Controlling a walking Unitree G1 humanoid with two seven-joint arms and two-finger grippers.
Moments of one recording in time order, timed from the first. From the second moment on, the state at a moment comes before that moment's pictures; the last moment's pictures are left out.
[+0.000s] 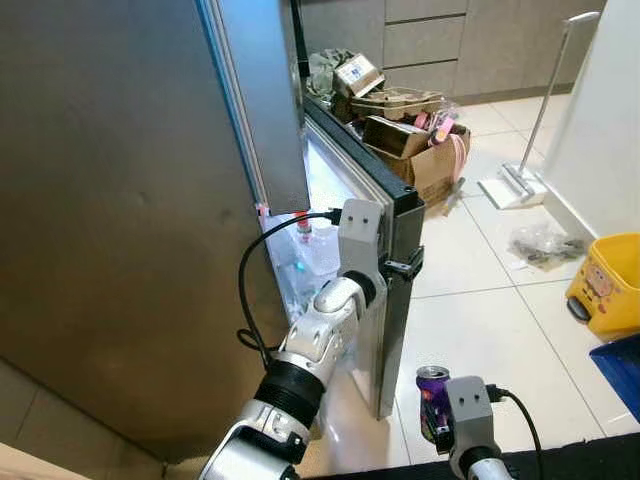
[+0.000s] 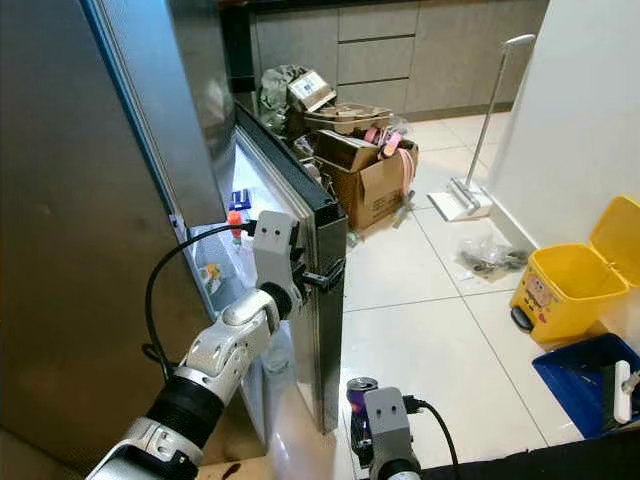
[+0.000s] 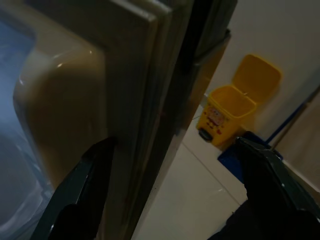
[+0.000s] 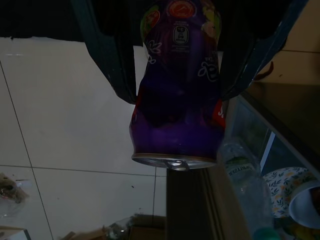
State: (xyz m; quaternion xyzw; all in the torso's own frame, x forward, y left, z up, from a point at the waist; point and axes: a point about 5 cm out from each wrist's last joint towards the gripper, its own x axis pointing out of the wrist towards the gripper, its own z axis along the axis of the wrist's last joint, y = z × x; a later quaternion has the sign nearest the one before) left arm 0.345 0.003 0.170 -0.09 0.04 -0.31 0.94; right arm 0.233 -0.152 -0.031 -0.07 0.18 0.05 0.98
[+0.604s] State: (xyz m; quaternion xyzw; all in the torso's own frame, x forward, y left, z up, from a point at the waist) left arm 0.335 -0.024 0.203 -0.15 0.04 -0.43 0.89; right arm 0.235 -0.155 -0.027 -0.07 0.17 0.05 0.98
